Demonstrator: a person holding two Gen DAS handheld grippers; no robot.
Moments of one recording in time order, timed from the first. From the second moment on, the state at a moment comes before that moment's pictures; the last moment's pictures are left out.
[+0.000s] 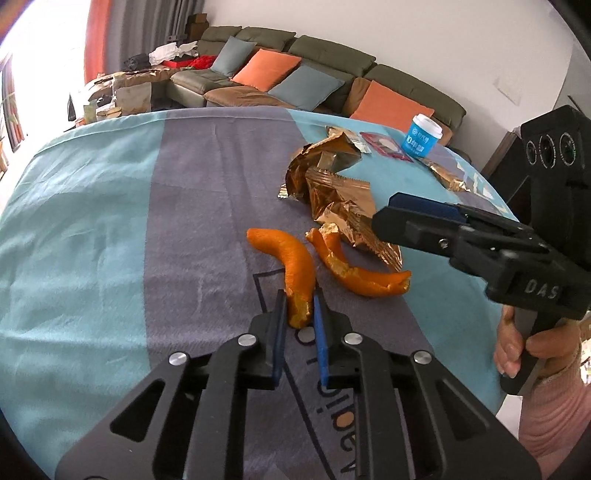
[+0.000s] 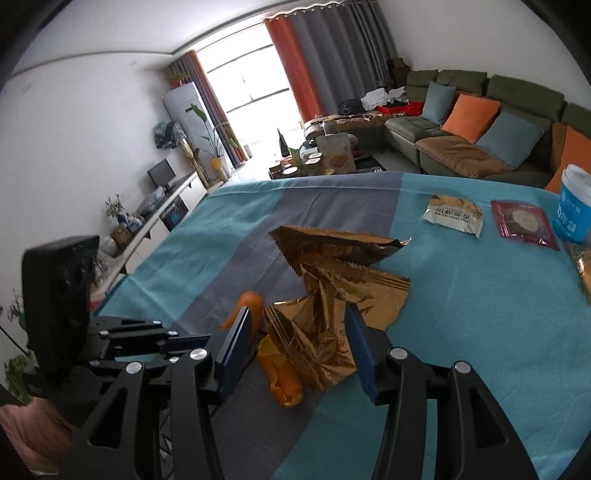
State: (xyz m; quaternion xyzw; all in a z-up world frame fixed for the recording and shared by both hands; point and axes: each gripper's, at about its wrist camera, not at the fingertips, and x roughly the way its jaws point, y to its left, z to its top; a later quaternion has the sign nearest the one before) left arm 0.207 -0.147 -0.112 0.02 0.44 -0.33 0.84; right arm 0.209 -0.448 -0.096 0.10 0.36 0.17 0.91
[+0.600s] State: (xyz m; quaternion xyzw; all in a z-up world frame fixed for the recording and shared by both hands) left arm 0.183 -0.100 -0.100 -0.02 0.41 -0.33 0.85; right arm 0.208 -0.450 -0.100 0.08 0.37 0.15 0.91
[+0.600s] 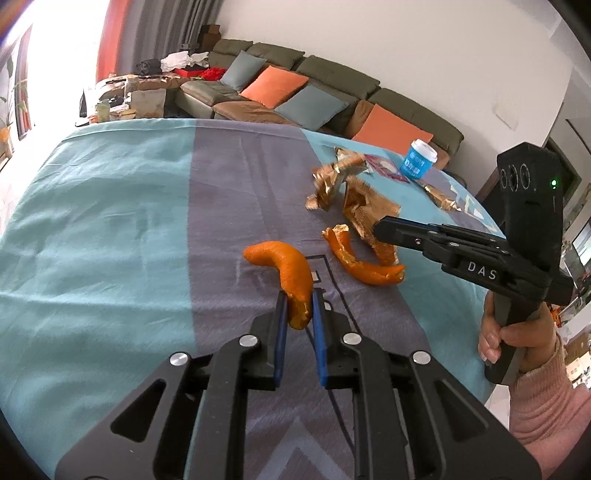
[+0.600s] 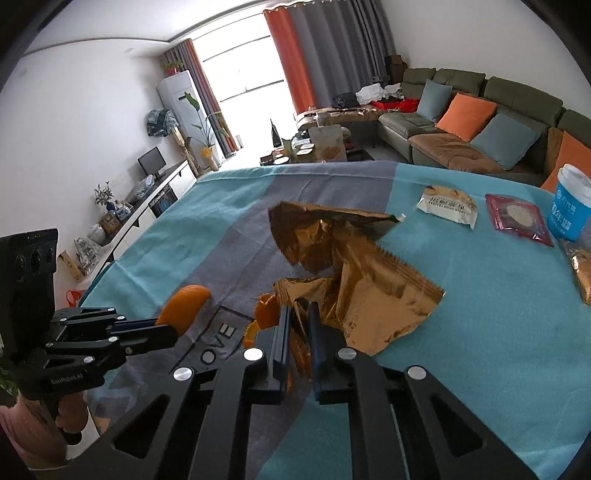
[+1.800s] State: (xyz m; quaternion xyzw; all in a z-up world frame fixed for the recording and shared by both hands) left arm 0.129 0.015 -0.060 -0.06 0.35 -0.25 0.90; right arm 0.152 -0.412 -0.030 0.11 0.29 0.25 0.92
